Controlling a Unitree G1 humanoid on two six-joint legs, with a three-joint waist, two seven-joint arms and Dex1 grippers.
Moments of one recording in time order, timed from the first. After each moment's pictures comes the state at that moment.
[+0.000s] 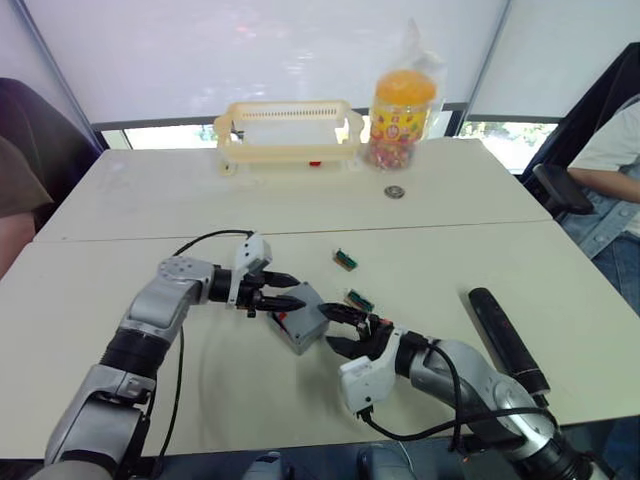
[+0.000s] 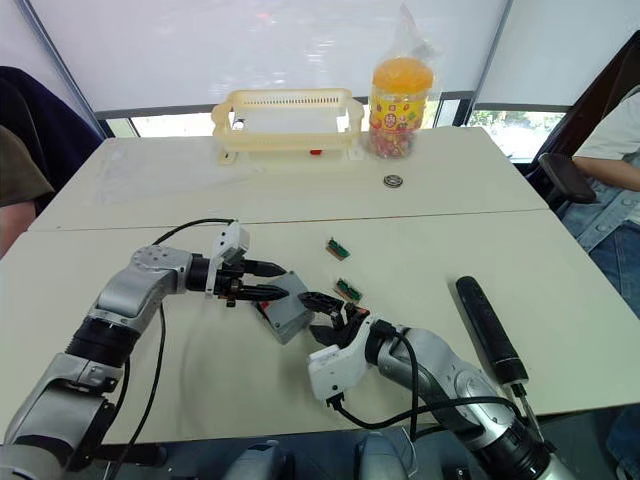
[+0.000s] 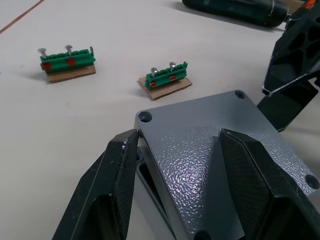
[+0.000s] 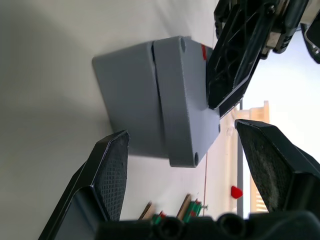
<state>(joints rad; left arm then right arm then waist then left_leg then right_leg) -0.65 0.56 -0.19 0.25 -0.30 0.41 -1.26 -0.18 -0.60 0.39 -0.39 -0.84 -0.27 0.56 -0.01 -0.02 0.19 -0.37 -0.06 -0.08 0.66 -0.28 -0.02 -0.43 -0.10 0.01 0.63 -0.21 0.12</state>
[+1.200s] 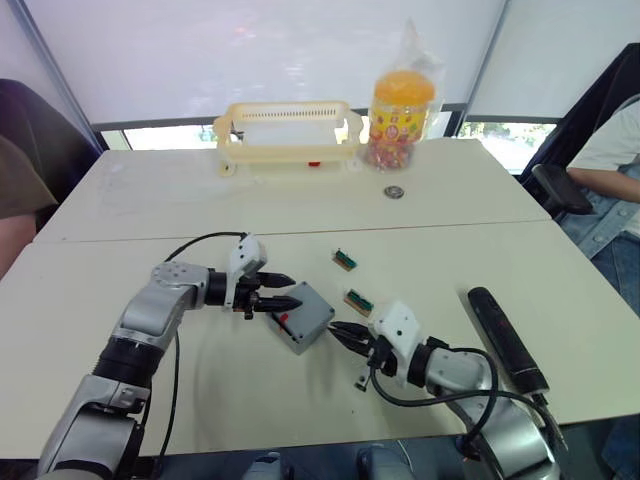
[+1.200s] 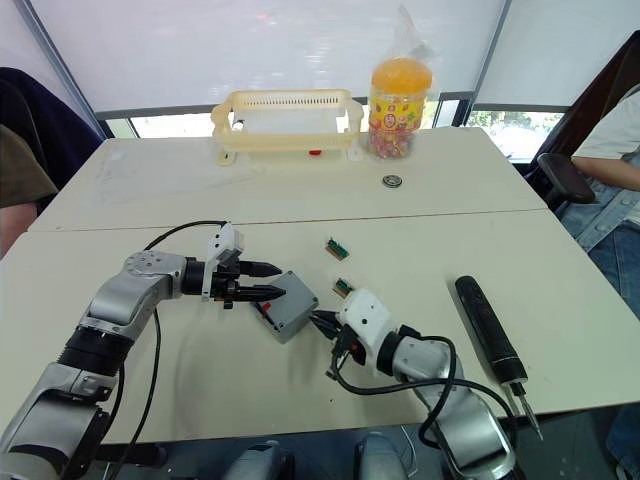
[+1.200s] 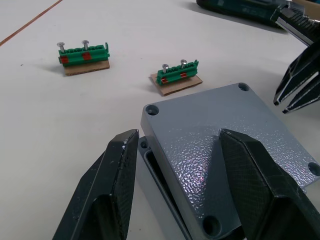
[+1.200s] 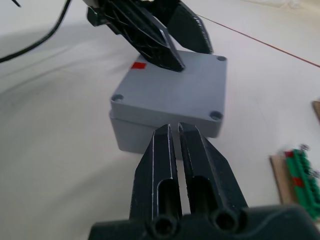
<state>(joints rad) -0.60 0.58 -0.16 0.18 -0.31 0.45 -1.20 -0.06 -0.37 0.26 -0.58 0.01 0.53 0.68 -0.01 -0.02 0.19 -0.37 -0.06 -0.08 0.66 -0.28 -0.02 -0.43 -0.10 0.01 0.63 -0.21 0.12</state>
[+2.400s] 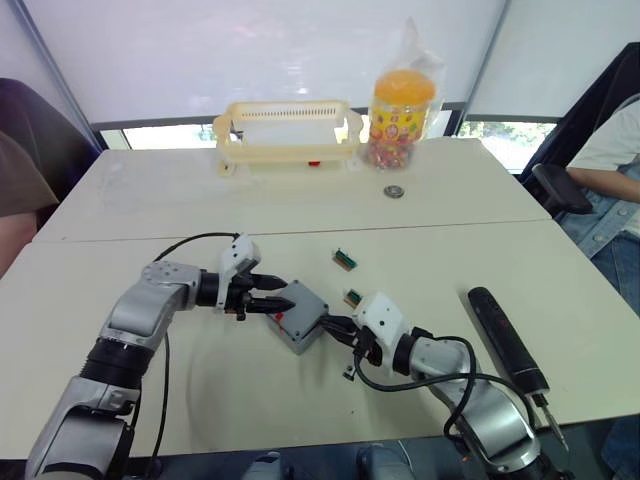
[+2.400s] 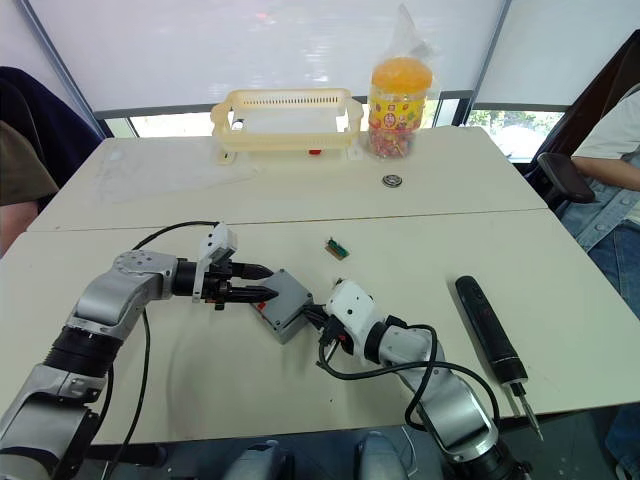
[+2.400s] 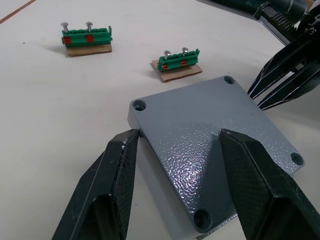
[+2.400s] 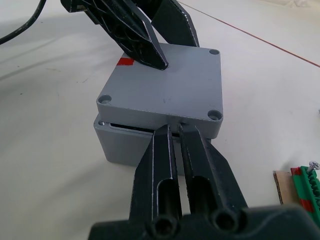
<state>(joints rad) -0.59 0.62 -0.14 0.13 -0.34 0.54 -1.22 -0.15 -0.37 0.32 -0.49 0.01 0.53 0.63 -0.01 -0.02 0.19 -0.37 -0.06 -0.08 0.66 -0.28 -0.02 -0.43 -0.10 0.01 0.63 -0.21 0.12</state>
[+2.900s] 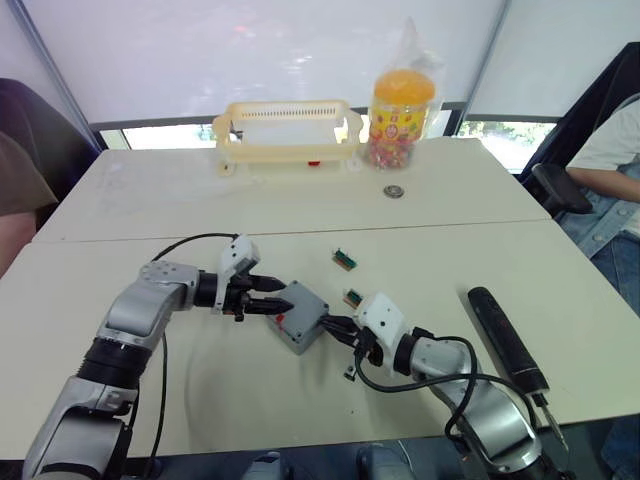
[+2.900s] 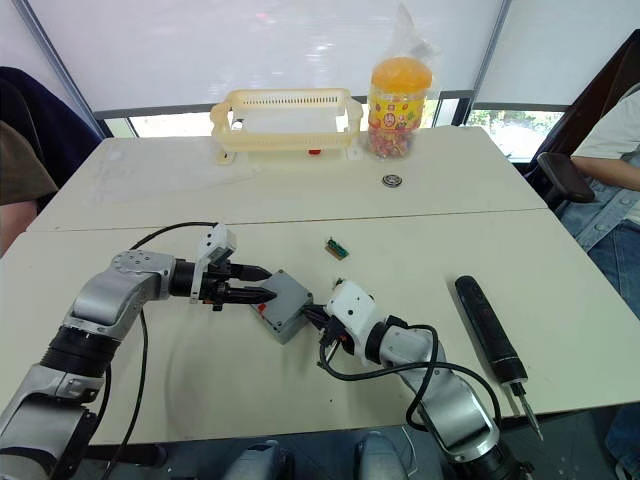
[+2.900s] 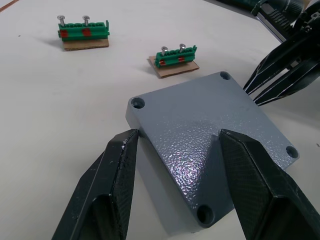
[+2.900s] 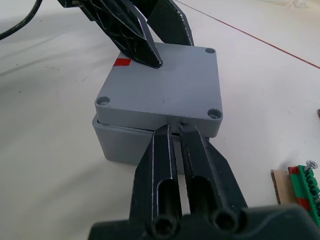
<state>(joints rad) -0.59 0.63 -0.14 0.12 -0.34 0.58 -1.23 -0.14 -0.37 0.32 -0.49 0.01 0.51 0.63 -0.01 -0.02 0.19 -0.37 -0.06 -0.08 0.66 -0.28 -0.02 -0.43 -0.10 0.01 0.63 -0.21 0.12</state>
